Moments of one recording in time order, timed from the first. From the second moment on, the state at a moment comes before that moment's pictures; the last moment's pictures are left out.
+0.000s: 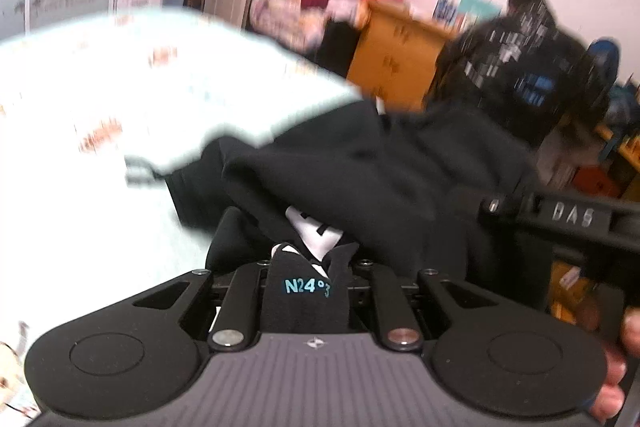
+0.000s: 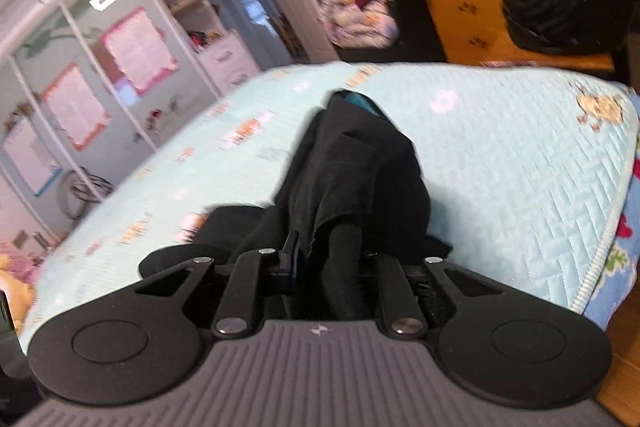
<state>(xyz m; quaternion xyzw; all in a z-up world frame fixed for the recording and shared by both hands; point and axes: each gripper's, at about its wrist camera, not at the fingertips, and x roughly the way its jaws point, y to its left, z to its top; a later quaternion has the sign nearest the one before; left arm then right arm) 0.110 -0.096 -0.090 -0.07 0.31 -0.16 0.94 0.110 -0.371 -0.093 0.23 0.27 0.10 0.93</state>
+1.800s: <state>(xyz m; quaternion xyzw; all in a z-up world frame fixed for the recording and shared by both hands) -0.230 0.188 0.242 -0.03 0.02 0.19 0.98 -0.073 -0.026 0.241 0.12 0.09 0.54 0.83</state>
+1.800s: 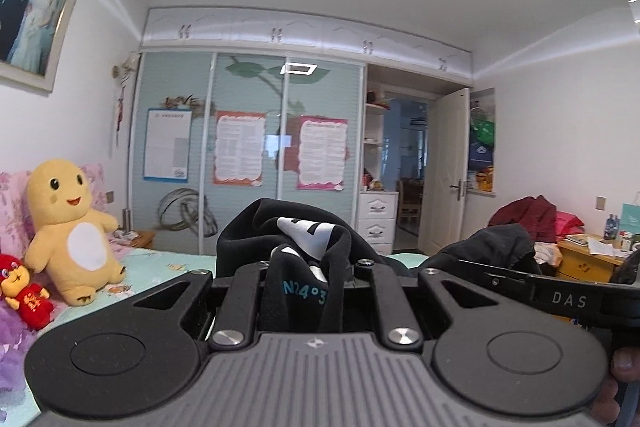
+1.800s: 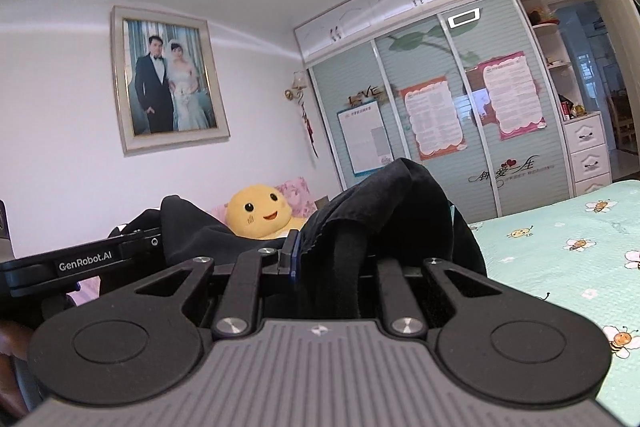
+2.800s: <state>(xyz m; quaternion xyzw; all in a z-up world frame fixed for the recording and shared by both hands) -0.211 0.276 -0.007 -0.14 0.24 0.22 0.93 -0.058 0.097 0.046 0.02 0.24 0.53 0.81</state>
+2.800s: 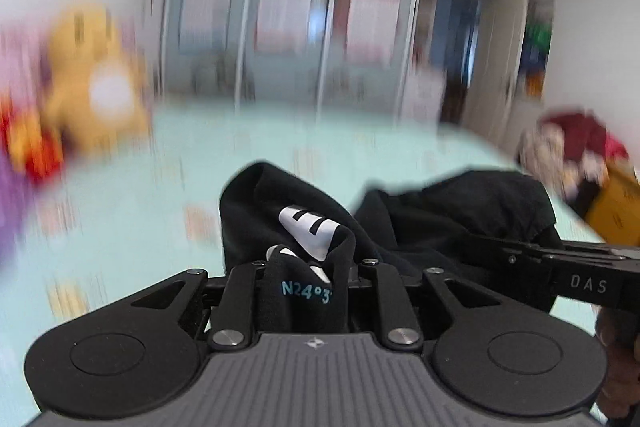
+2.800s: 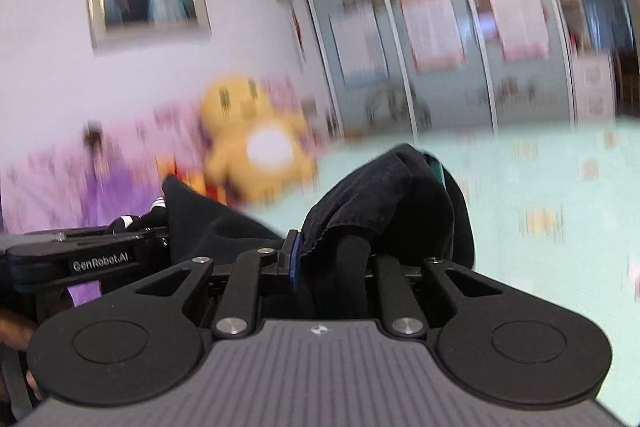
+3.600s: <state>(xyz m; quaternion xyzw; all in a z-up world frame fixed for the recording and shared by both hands) -0.354 0.251 -0.094 -0.27 0.26 0.29 0.88 -0.106 -0.043 -0.073 0.11 0.37 0.45 0.81</state>
